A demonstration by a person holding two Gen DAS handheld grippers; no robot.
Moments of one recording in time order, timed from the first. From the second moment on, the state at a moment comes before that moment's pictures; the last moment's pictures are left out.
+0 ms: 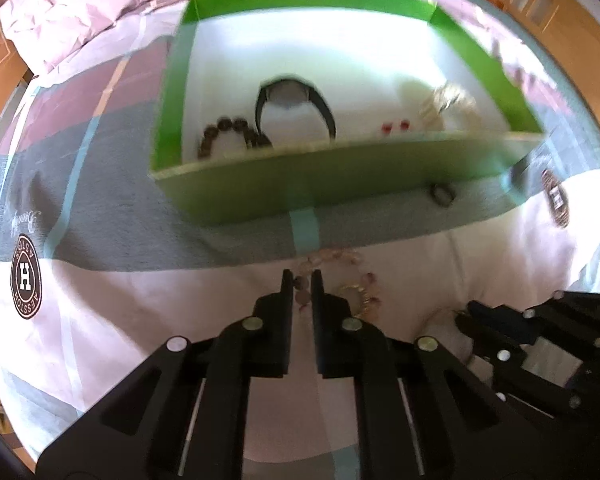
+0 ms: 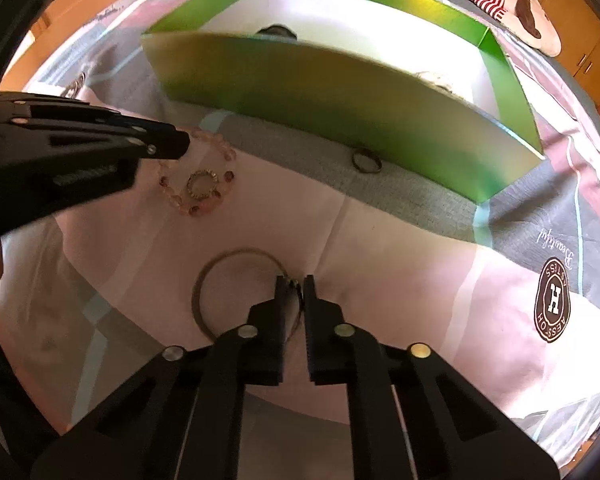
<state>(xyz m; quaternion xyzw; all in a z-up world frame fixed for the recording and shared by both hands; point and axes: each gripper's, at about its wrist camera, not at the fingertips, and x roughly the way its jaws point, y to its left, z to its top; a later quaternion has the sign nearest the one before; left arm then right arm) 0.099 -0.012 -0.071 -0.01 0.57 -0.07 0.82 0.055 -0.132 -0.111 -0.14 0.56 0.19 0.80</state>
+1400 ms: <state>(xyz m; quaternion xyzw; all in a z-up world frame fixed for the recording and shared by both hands) 0.109 0.033 -0.082 -0.09 0.59 -0.05 0.80 0.047 -0.110 -0.116 -0.14 0.55 0.24 0.79</state>
